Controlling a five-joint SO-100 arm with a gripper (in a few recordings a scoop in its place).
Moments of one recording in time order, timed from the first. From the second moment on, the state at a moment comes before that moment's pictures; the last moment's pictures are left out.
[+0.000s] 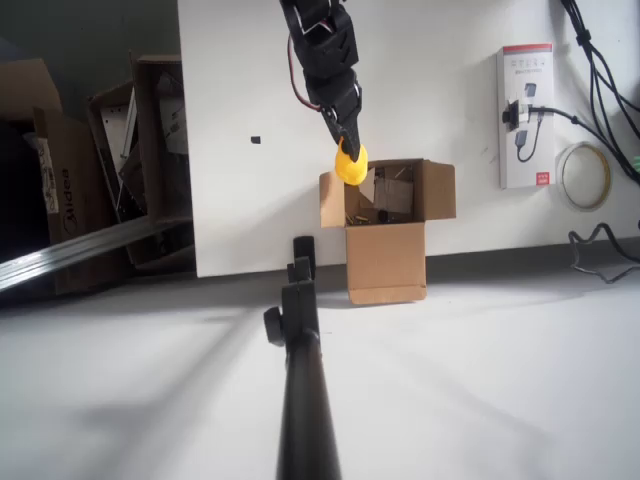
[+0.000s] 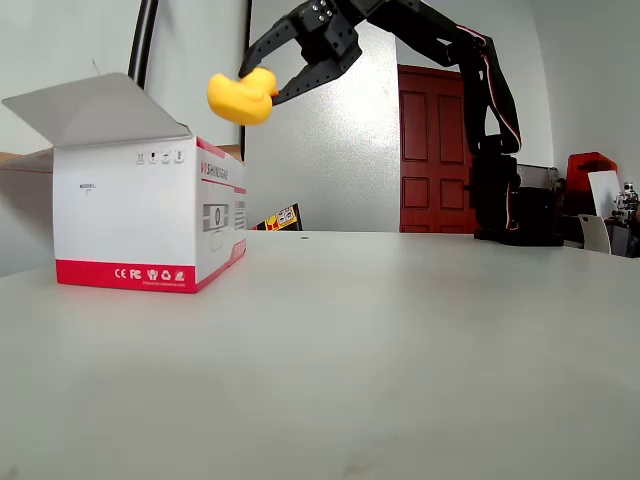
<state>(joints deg) -26.6 77.2 62.5 65.5 -14.7</state>
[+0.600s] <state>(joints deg) -30.6 67.1 51.5 65.5 -11.3</state>
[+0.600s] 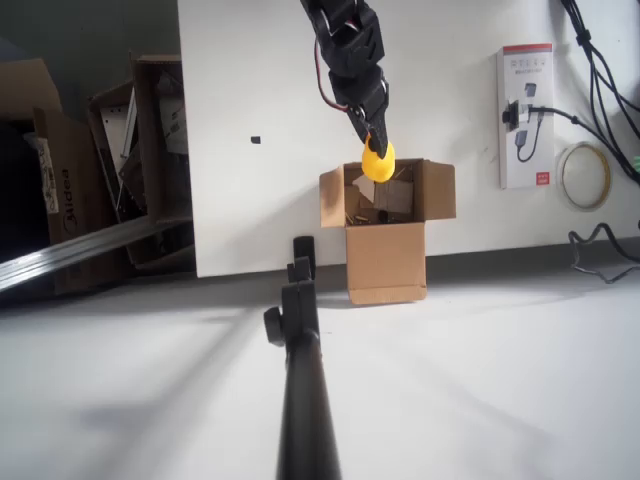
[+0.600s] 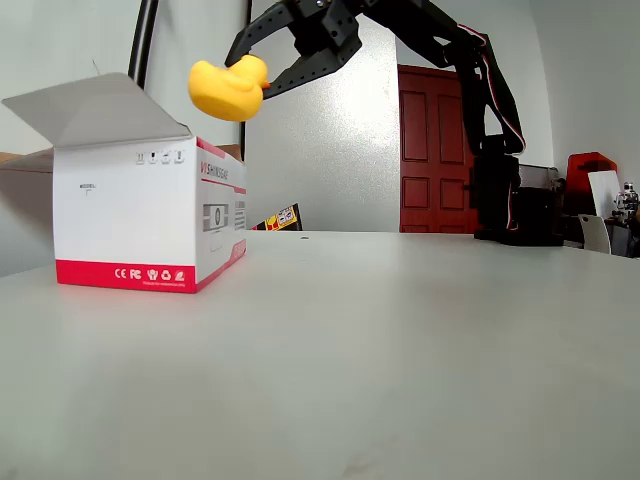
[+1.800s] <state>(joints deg) -29.9 62.0 44.7 65.8 -4.7</state>
